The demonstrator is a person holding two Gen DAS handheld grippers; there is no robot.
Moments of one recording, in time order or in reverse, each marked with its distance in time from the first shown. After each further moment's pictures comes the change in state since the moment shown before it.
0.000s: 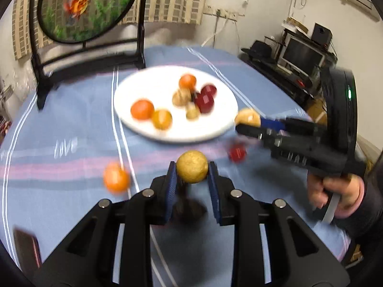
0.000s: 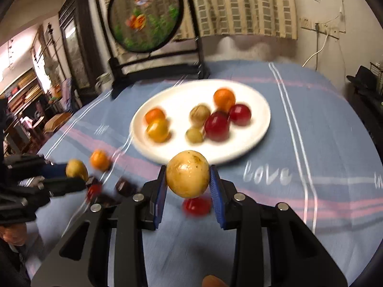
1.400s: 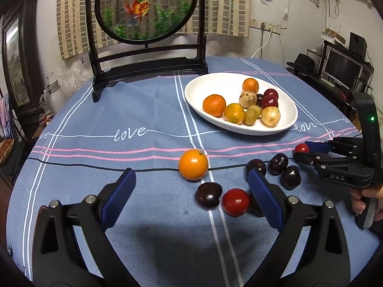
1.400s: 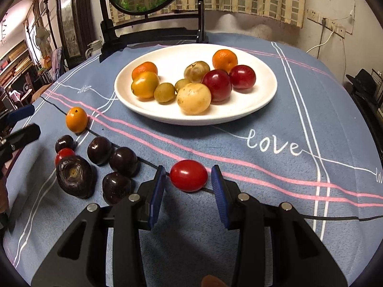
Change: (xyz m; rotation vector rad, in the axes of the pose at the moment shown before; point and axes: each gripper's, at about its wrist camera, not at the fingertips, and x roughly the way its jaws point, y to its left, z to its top) left arm -0.025 0.045 -0.053 -0.070 -0.104 0.286; right arm 0.022 0.013 -0.047 -0.099 0.170 -0.080
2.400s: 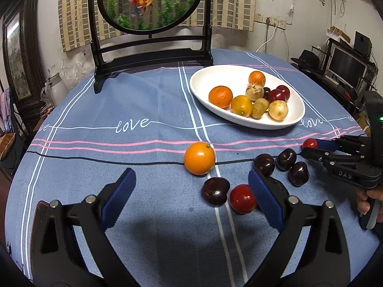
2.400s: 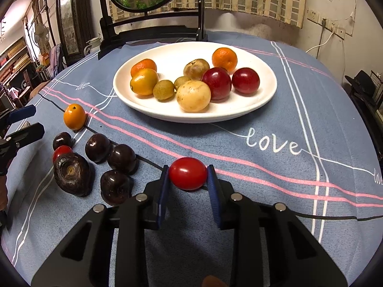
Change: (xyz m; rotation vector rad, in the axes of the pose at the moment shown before) left arm 0.010 0.006 -0.002 -0.020 0.043 0.009; right arm -0.007 0.001 0.001 -0.002 -0.013 -0.012
